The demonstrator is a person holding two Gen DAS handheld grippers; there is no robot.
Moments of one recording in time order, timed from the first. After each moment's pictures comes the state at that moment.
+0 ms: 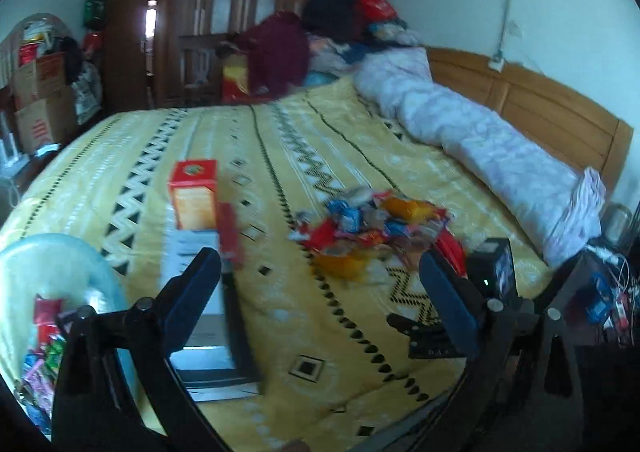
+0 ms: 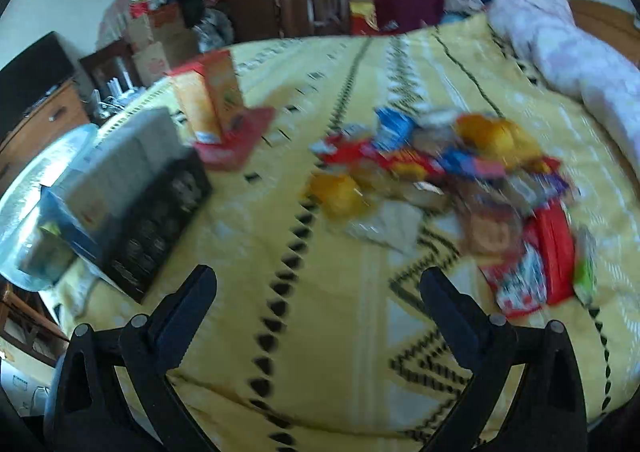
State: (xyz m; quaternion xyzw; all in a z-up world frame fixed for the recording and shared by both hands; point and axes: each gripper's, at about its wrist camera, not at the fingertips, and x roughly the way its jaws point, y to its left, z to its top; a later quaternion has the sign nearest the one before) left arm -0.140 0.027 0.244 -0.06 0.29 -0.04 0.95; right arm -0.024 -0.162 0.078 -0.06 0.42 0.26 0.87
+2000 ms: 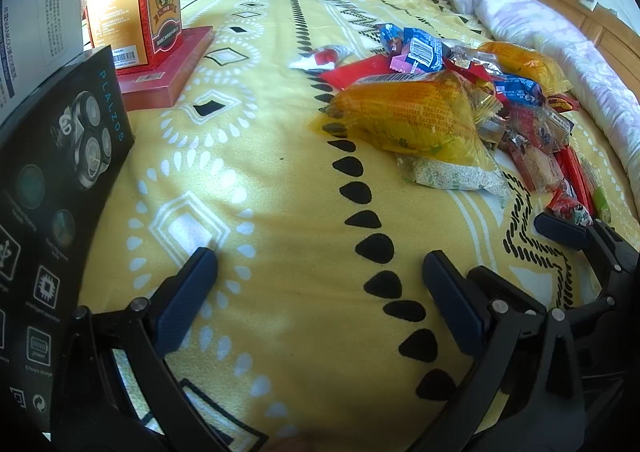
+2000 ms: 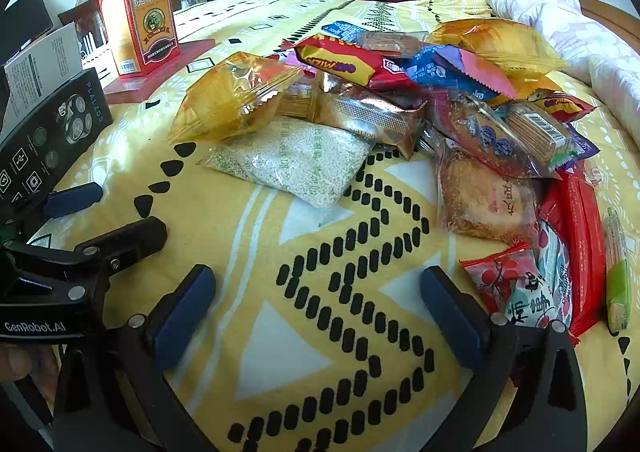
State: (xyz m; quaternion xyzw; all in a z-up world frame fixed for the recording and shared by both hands) left arm -0.020 -0.003 0.012 -0.11 0.42 0.06 0.90; right arm 0.028 -0.158 0.009 -0.13 0.41 0.25 0.87
